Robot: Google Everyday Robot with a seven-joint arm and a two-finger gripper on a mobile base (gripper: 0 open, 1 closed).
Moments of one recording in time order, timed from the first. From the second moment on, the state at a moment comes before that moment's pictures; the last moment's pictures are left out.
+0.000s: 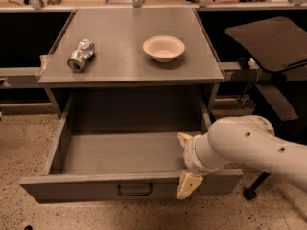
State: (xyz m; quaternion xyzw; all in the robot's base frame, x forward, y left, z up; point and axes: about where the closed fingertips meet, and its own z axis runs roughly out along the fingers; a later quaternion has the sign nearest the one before) arm 0.449 -0.094 0.660 -0.66 0.71 0.04 0.23
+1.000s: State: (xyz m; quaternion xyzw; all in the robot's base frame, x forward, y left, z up) arm 0.481 -0.082 0.667 -0.66 0.69 -0.07 0.29
